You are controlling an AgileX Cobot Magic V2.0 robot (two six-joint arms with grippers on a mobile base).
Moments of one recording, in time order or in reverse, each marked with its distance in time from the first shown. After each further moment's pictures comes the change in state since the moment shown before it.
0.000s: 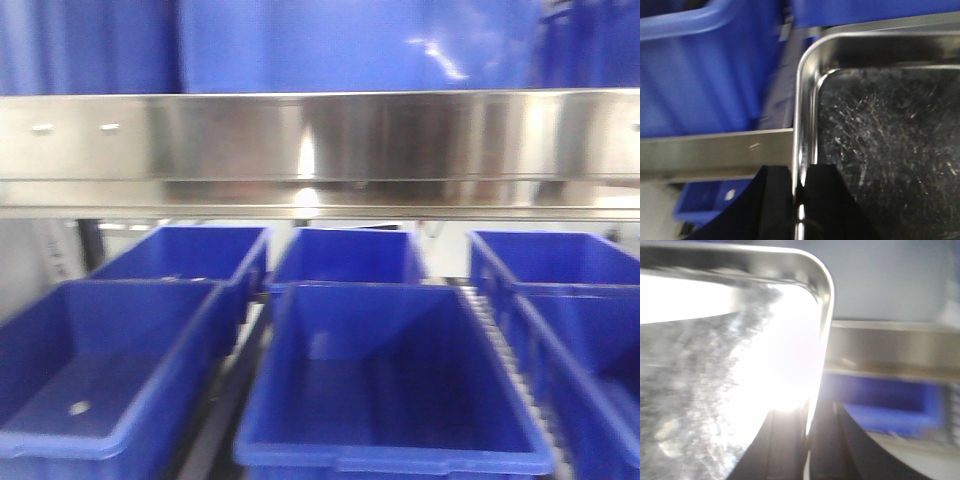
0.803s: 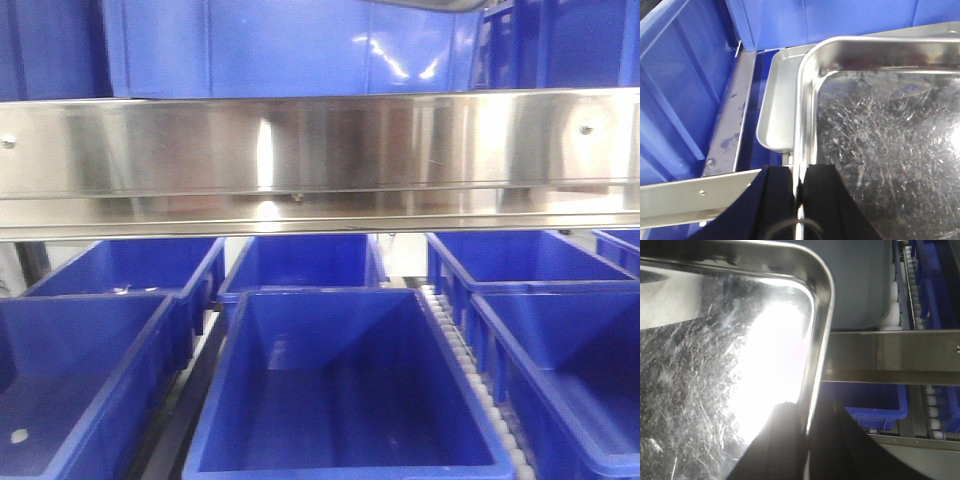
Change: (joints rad) left arm 0.000 0.000 0.000 -0.002 -0.013 0.002; right arm 0.002 0.002 0.000 0.010 0.012 0.000
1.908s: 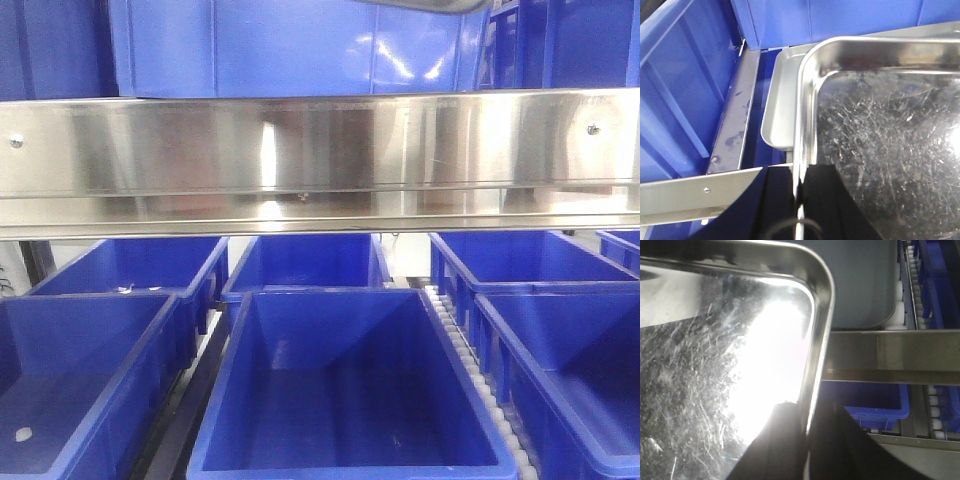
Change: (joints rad) left arm 0.000 0.000 0.000 0.000 0.001 0.000; right arm 0.000 0.000 0.000 0.000 -0.002 0.000
